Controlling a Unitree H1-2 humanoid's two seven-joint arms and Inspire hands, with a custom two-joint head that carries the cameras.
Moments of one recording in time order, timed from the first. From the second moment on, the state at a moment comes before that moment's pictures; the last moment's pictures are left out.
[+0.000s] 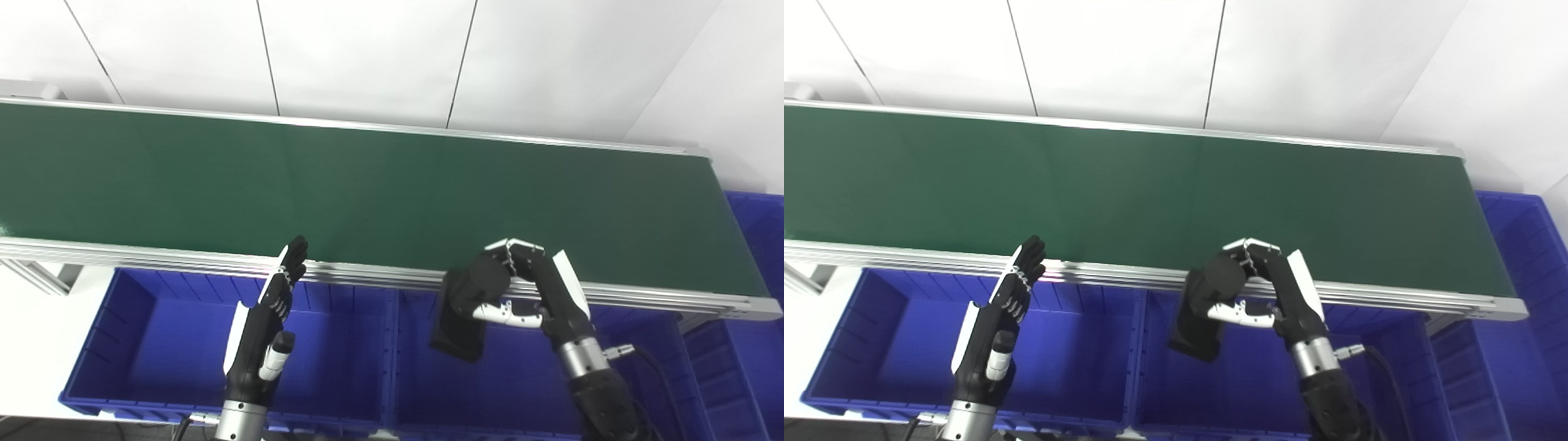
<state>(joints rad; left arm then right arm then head) 0.33 0.05 -0.29 -0.06 0.06 -0.43 0.07 0.17 -0.24 0.14 -0.13 -0.25 -0.07 0.05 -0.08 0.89</state>
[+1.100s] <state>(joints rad) 0.34 0.03 -0.22 -0.06 0.05 -0.43 -0.01 0.18 -0.32 0.30 -0.13 -0.71 -0.08 0.10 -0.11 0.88</state>
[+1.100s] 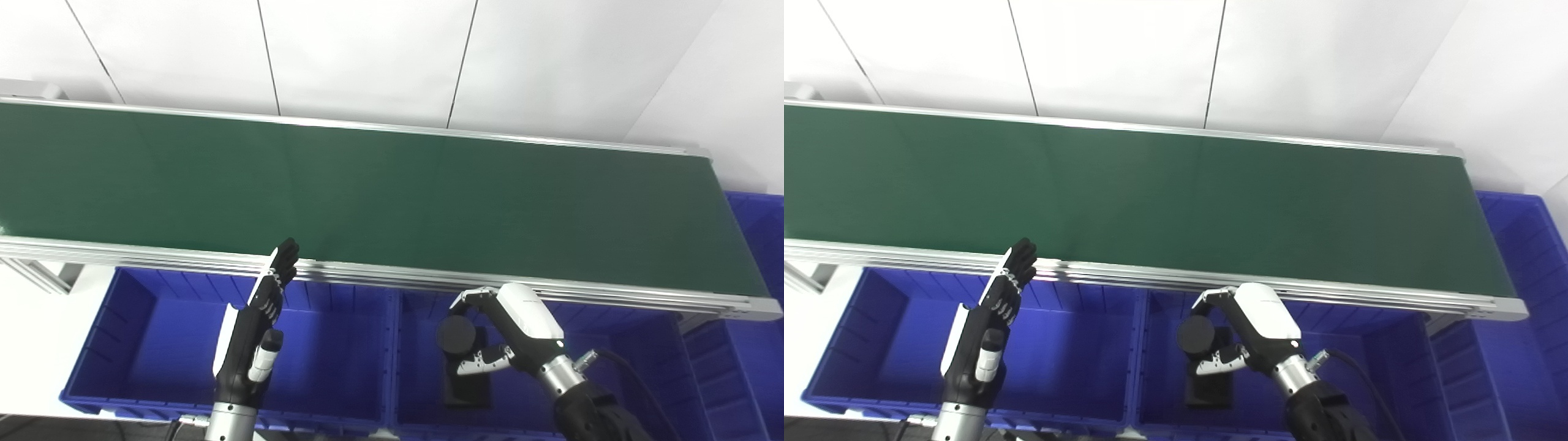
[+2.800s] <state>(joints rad) 0.37 0.03 -0.18 -0.03 0.03 -0.42 -0.06 0.44 0.02 0.17 -0.09 -0.03 -0.28 0.02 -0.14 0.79</state>
